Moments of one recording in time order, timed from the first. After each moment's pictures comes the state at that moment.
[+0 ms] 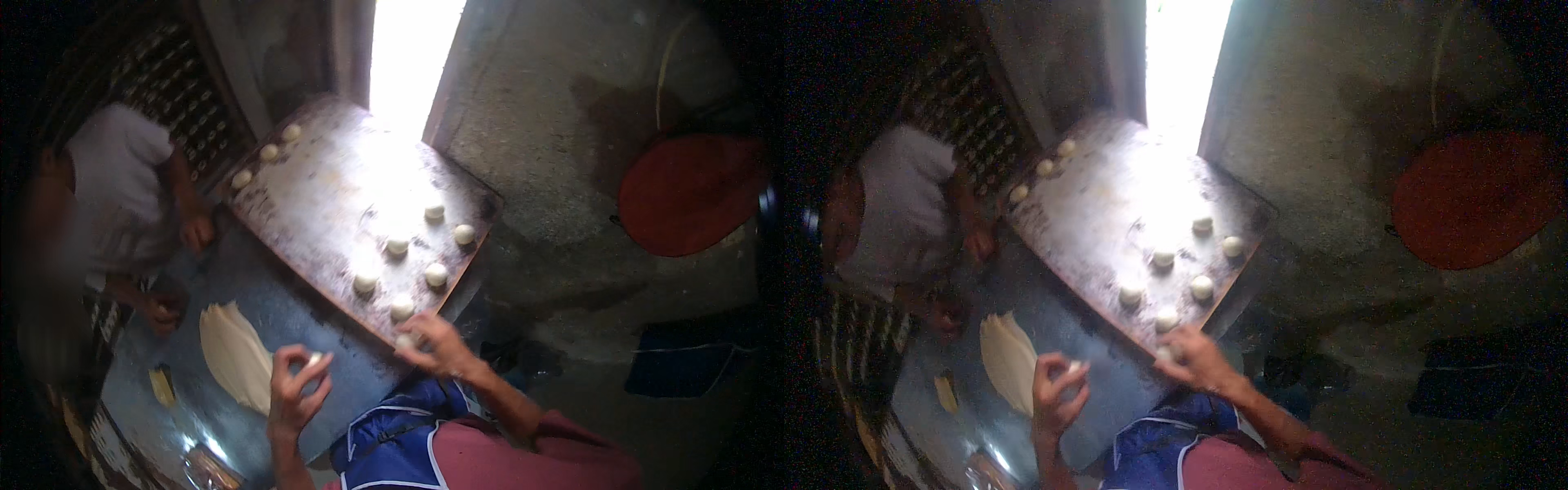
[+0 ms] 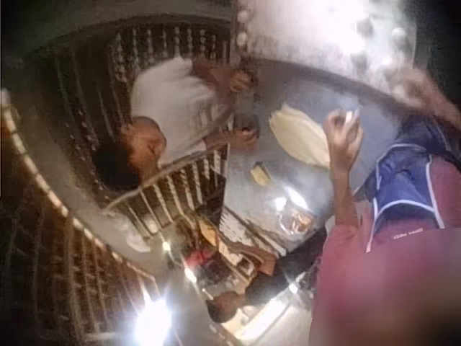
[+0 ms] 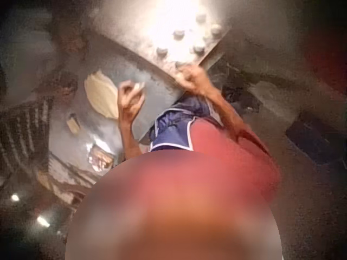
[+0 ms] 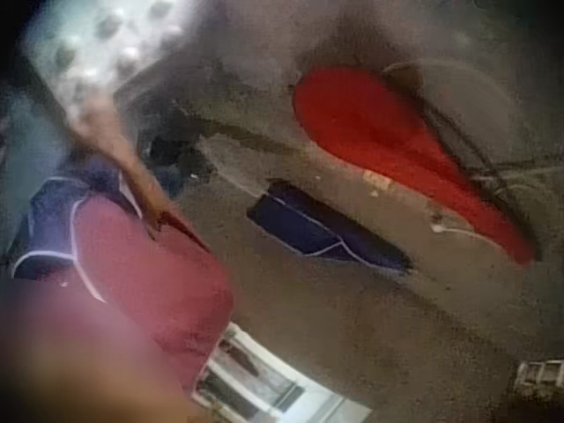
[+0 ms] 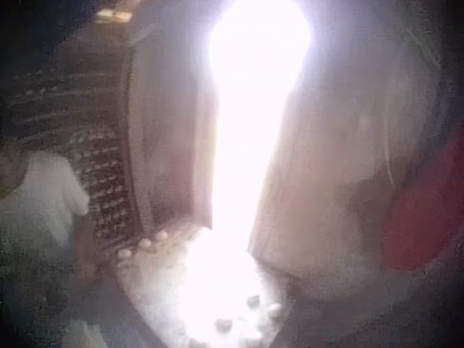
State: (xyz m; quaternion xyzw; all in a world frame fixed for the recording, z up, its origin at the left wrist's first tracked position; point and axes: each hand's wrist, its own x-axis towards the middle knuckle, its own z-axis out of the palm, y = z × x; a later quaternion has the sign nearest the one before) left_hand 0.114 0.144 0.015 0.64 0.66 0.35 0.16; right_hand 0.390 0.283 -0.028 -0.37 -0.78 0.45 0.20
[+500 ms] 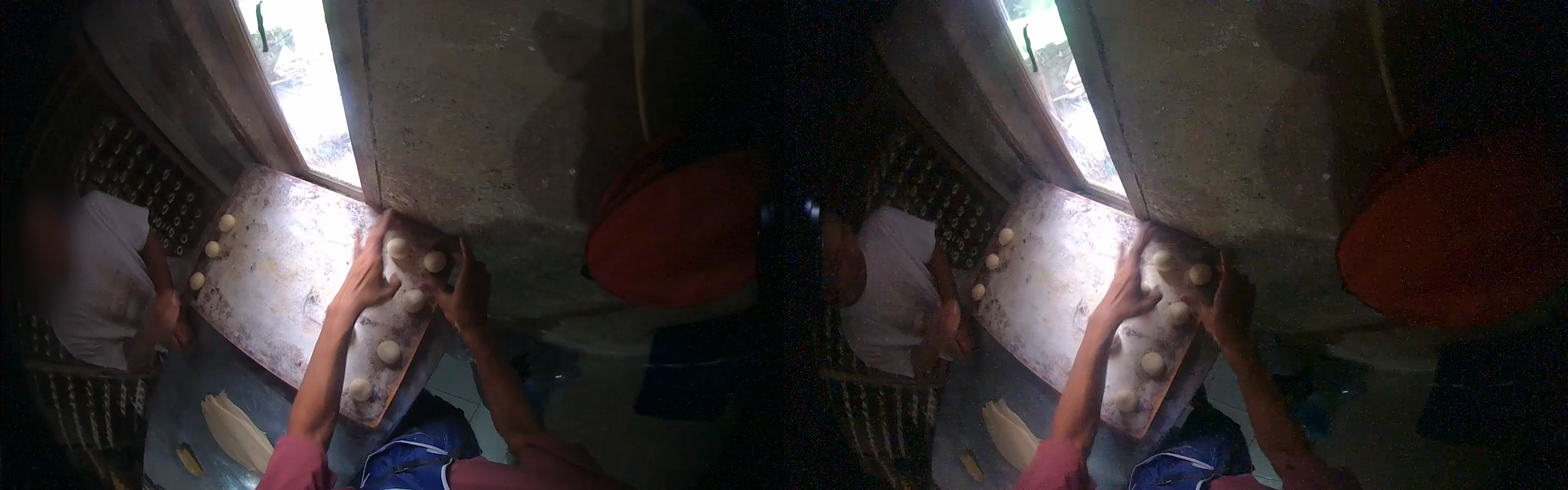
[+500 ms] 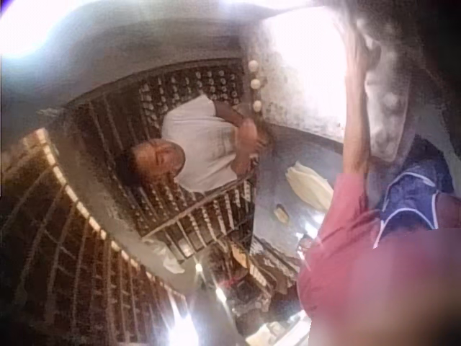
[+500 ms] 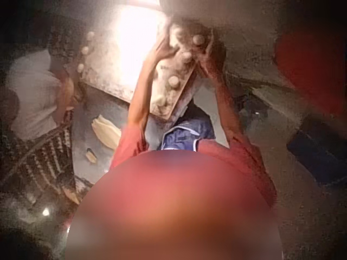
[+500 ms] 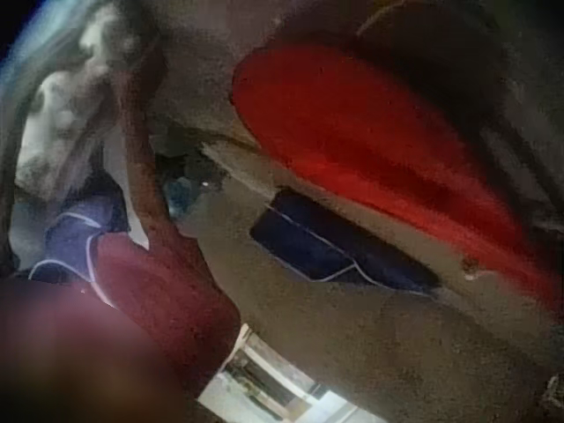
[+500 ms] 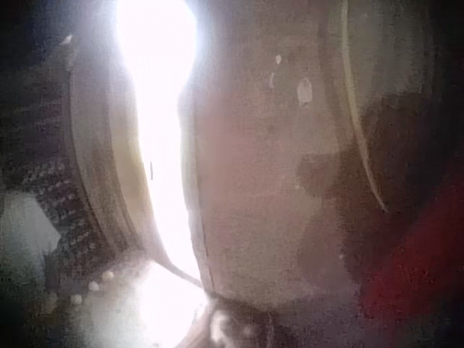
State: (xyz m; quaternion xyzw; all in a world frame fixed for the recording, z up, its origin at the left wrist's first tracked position) left_hand 0.292 0.555 -0.033 0.79 0.46 0.31 0.25; right_hand 0.507 0.493 -0.057 -0.61 -0.69 0.04 0.39
